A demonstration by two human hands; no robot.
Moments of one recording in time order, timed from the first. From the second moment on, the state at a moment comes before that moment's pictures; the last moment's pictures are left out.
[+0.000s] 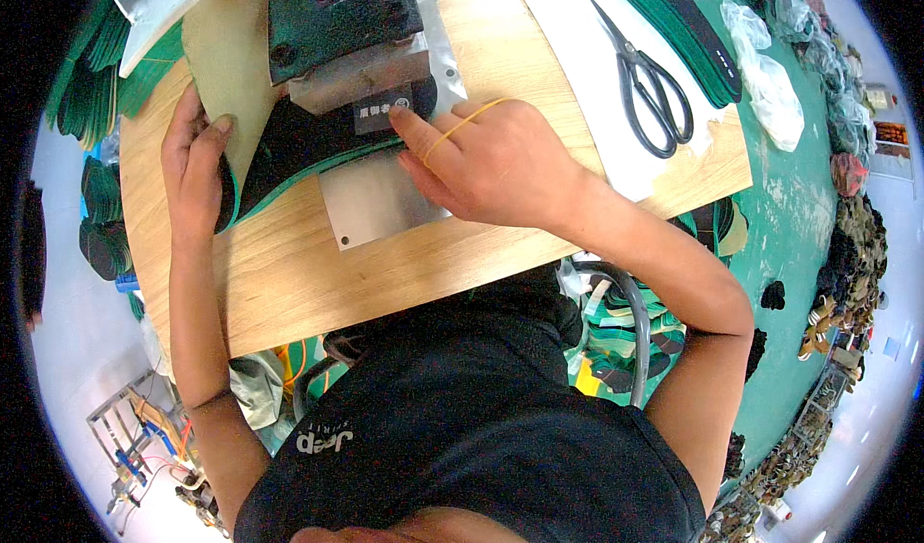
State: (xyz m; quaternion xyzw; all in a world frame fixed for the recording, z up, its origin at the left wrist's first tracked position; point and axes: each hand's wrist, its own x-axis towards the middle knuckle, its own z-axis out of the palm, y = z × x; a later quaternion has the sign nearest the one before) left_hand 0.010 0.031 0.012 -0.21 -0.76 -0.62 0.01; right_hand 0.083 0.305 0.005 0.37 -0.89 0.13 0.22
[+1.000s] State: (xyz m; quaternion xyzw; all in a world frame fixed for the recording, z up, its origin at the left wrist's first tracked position) left_hand -0.001 0.016 0.008 -0.08 -0.80 -0.59 0.02; right_hand 0.110 0.350 0.037 0.31 -0.90 0.26 0.18
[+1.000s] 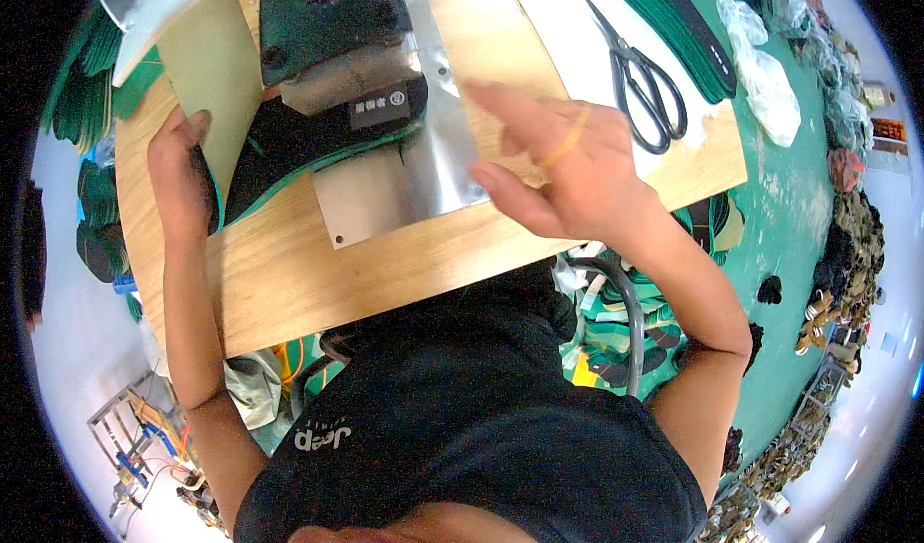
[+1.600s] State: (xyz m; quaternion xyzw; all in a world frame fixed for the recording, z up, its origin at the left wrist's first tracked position) left_hand 0.009 0.029 0.019 -0.14 -0.78 -0.61 -0.03; right_hand 0.129 0.307 0.015 0.27 -0.91 0.30 0.00
